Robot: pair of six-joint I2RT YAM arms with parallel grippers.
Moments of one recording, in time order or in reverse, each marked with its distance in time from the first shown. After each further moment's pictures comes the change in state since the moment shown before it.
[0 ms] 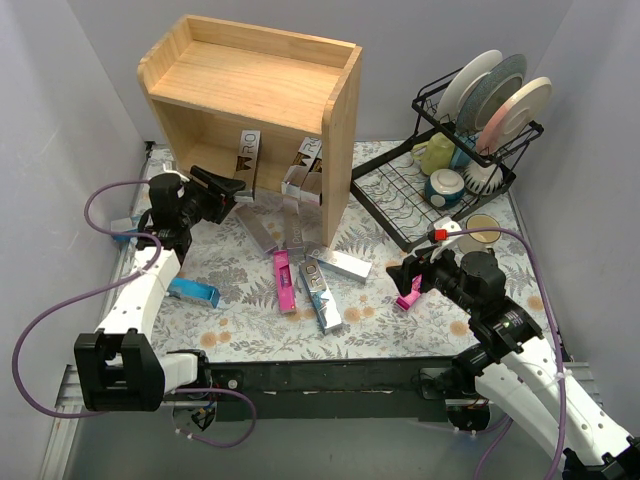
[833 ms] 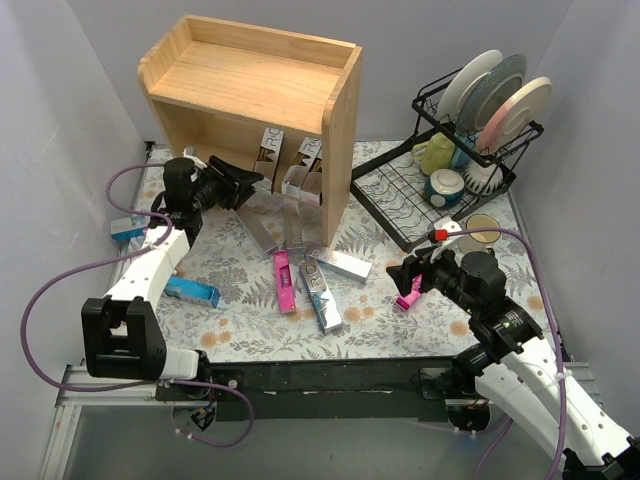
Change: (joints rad) left arm -0.058 0.147 0.095 0.080 0.123 -0.049; right arm 0.000 -0.002 0.000 0.000 0.000 0.000
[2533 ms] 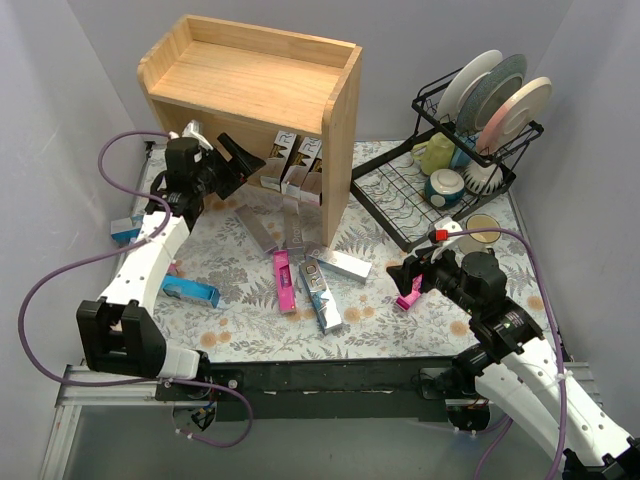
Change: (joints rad) left arm -0.066 0.038 0.236 -0.258 -0.167 0.336; right arm 0.000 -0.004 0.000 0.000 0.000 0.000
